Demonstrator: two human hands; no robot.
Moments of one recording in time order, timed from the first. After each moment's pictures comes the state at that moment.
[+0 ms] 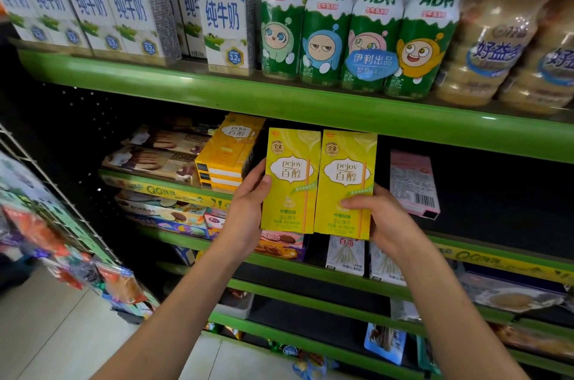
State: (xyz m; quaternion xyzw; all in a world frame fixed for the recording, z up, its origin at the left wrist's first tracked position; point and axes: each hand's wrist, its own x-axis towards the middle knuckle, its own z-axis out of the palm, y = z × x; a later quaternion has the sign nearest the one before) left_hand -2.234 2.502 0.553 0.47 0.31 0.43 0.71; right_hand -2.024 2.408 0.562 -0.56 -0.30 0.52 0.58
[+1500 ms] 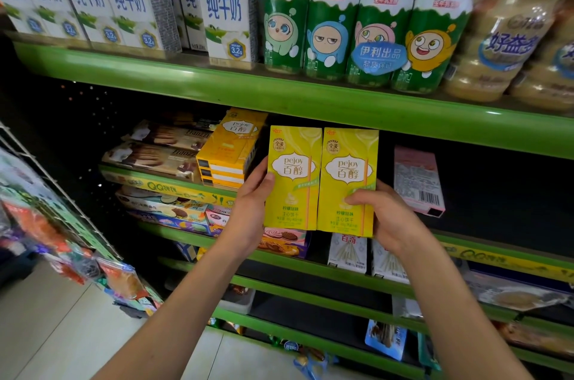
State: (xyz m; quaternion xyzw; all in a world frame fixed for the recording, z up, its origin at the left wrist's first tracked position) left_hand -2.231 2.506 0.543 0.48 0.32 0.42 0.70; right_hand -2.024 2.412 0.562 -0.58 -0.28 0.50 0.58
